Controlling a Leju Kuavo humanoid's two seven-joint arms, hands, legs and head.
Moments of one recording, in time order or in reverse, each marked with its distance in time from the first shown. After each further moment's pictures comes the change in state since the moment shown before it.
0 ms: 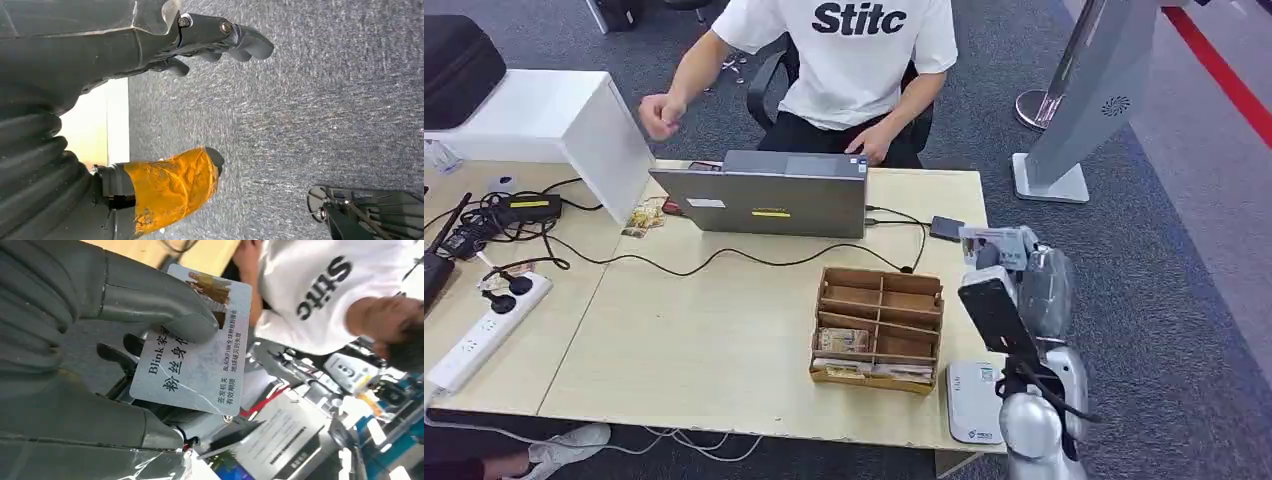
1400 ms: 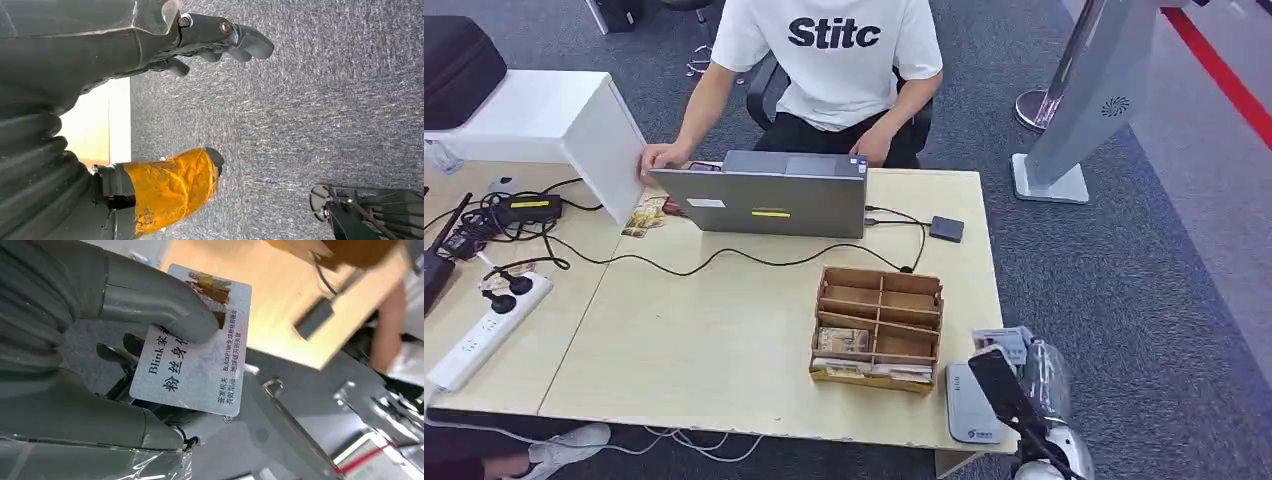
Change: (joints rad) left arm -0.005 -0.016 0.076 0.000 -0.081 0.006 -0.008; right arm 0.157 0.028 -0.185 0.175 0.039 0.035 -0.083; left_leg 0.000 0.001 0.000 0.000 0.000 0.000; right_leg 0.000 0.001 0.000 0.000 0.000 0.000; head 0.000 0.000
